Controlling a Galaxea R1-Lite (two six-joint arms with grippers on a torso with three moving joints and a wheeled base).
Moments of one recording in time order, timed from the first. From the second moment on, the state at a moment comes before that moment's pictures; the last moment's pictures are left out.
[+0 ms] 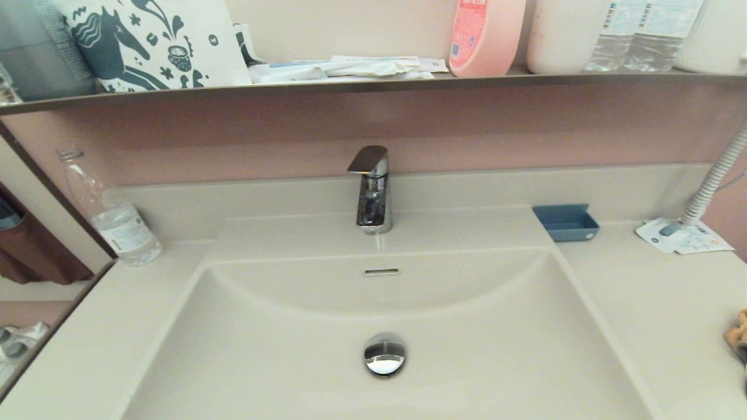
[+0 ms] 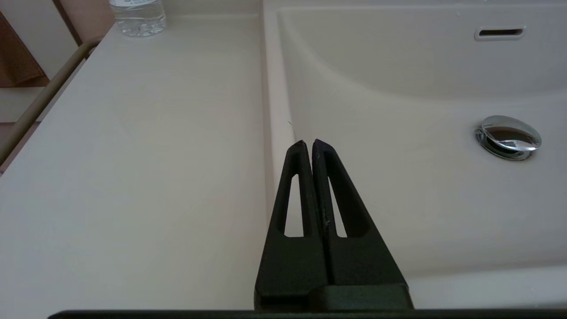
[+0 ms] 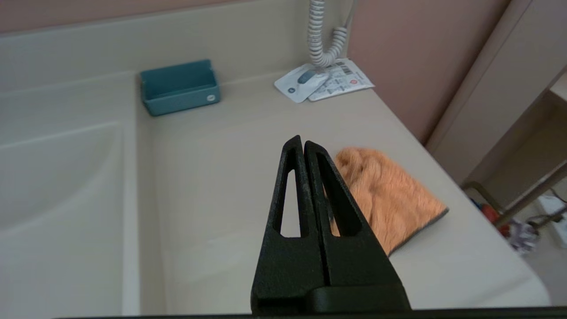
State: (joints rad) left arm 0.00 0.00 0.00 0.00 0.00 0.00; right arm 0.02 0.47 -0.49 0.01 -0.29 0.05
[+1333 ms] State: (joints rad) left arm 0.00 0.00 0.00 0.00 0.00 0.00; right arm -0.57 1.37 -1.00 0.63 -0.03 -0.30
